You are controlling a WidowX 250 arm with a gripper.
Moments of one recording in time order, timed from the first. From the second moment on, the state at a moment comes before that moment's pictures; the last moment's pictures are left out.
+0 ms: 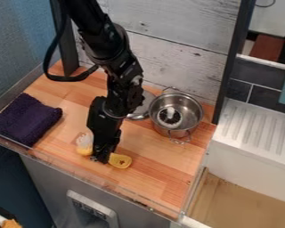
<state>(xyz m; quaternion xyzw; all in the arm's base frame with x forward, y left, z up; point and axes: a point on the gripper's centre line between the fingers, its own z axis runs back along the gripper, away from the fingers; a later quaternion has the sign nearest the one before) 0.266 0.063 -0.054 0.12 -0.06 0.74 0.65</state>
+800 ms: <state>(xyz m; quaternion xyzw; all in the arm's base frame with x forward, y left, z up) 0.260 0.069 -0.015 0.11 -0.09 0.74 0.65</state>
